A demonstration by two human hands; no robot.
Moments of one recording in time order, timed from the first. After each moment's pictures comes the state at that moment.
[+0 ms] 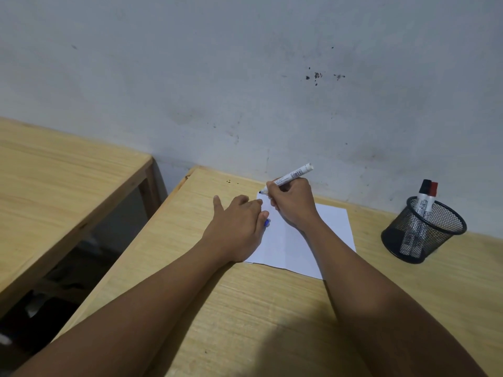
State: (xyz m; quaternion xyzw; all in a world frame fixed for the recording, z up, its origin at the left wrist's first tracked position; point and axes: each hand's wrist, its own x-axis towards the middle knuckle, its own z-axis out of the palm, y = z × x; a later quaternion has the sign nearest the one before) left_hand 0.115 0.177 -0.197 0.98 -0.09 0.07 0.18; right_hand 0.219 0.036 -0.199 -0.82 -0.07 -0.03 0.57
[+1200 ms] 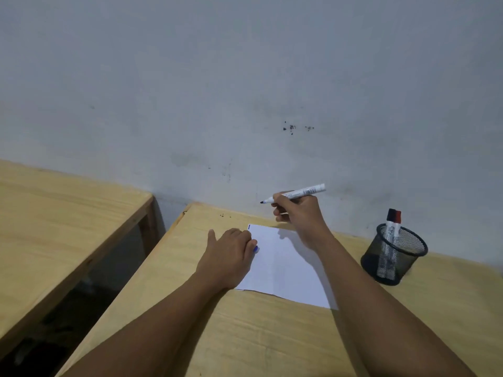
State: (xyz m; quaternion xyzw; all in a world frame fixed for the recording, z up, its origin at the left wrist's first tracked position) left_hand 0.107 0.177 -0.188 0.97 -0.07 0.12 0.19; right_hand 0.190 0.007 -0.125 -0.70 -0.08 0.00 0.71
